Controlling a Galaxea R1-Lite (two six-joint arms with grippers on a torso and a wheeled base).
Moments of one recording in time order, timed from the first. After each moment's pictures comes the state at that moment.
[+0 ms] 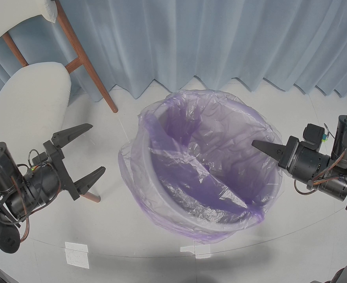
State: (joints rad) left arm -0.24 1.58 -0.29 -1.35 -0.47 -1.59; right arm 0.54 1.48 -0.59 -0.75 0.14 0.68
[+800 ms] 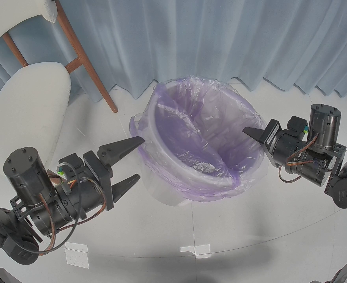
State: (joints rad) left arm -0.57 1.62 -0.37 -1.26 -0.20 -1.29; right arm 0.51 1.67 -0.75 -0.74 0.00 0.86
